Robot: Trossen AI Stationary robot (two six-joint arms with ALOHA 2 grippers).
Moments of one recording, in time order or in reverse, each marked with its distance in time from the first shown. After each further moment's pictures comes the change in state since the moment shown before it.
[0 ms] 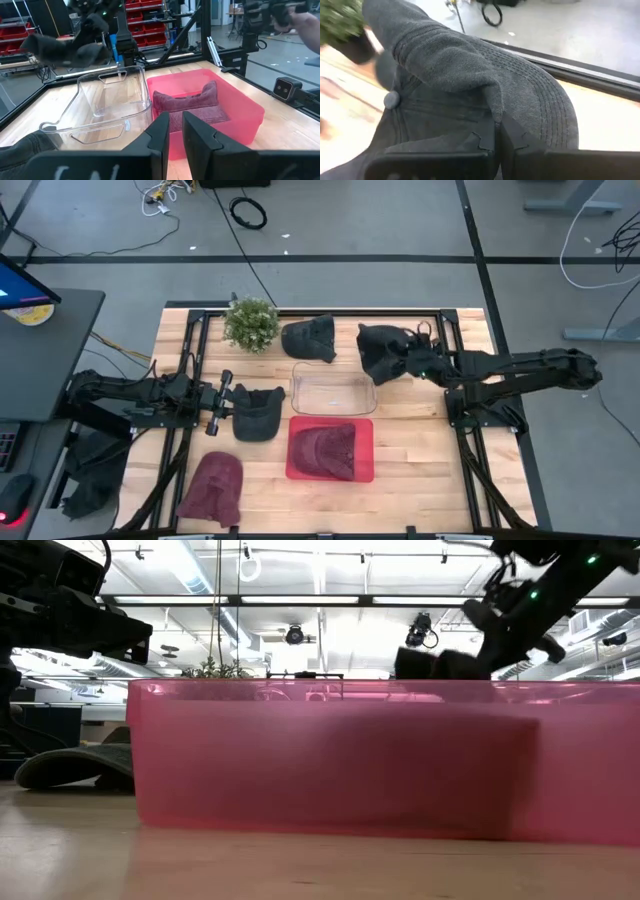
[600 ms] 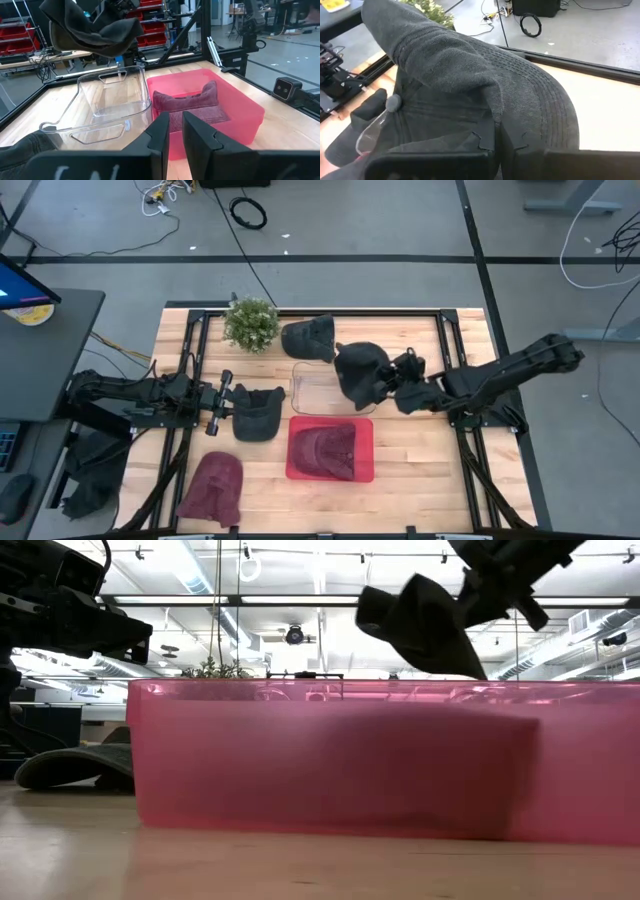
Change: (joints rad) left arm 0.000 0.000 0.000 0.000 0.000 0.000; right arm 0.344 0.225 0.209 0.007 0.166 0.226
